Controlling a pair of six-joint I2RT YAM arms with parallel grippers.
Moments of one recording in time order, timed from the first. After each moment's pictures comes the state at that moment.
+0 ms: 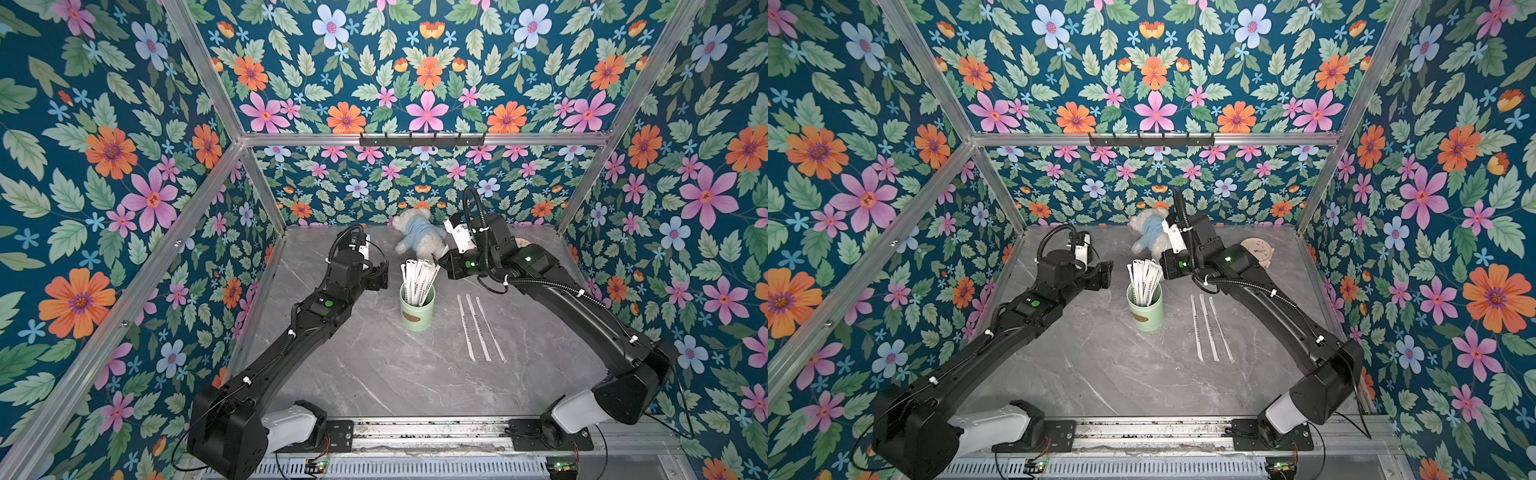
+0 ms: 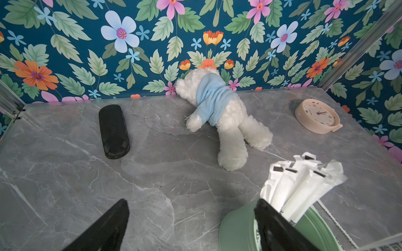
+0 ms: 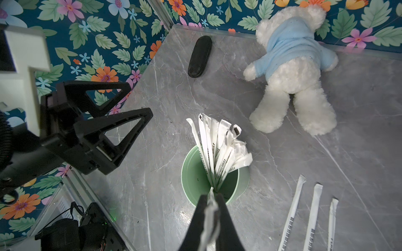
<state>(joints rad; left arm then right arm) -0.50 1.22 0.97 -0.17 -0.16 -0.20 0.61 1.52 1.63 -0.77 -0.16 0.30</state>
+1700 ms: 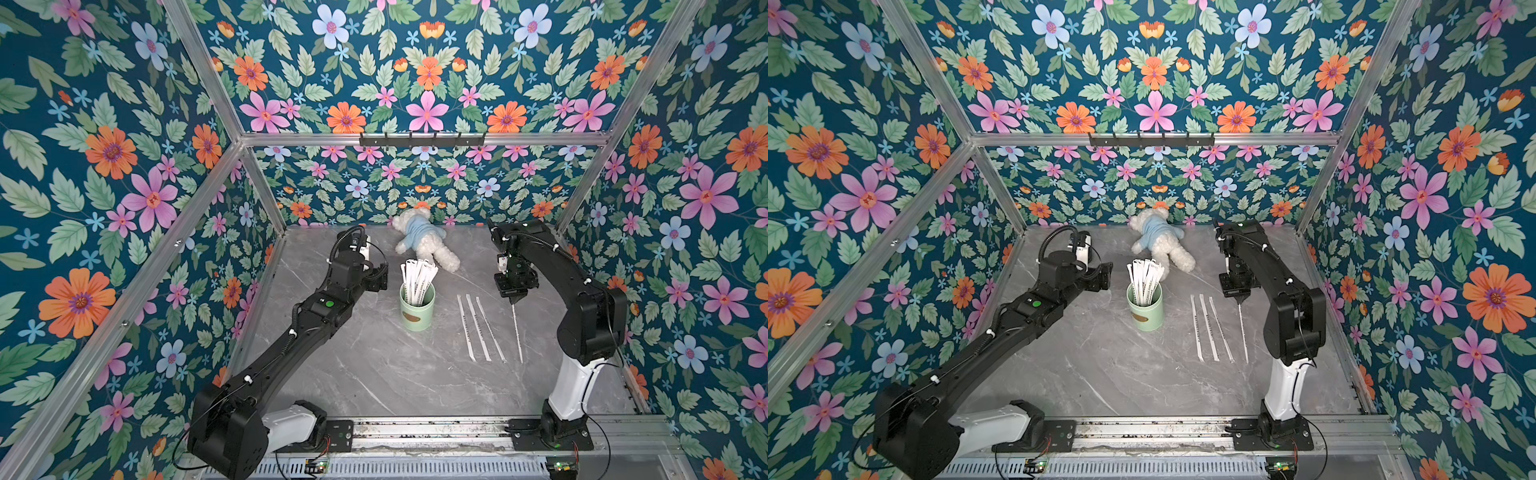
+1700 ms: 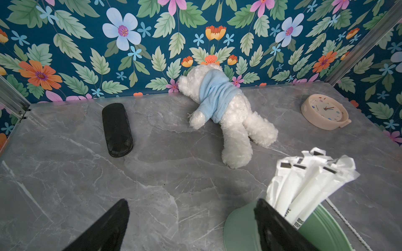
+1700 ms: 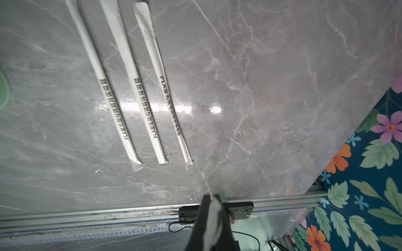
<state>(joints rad) -0.51 1.22 0.96 -0.17 -0.18 -0.18 0.24 1.92 1.78 -1.61 0.09 0.17</state>
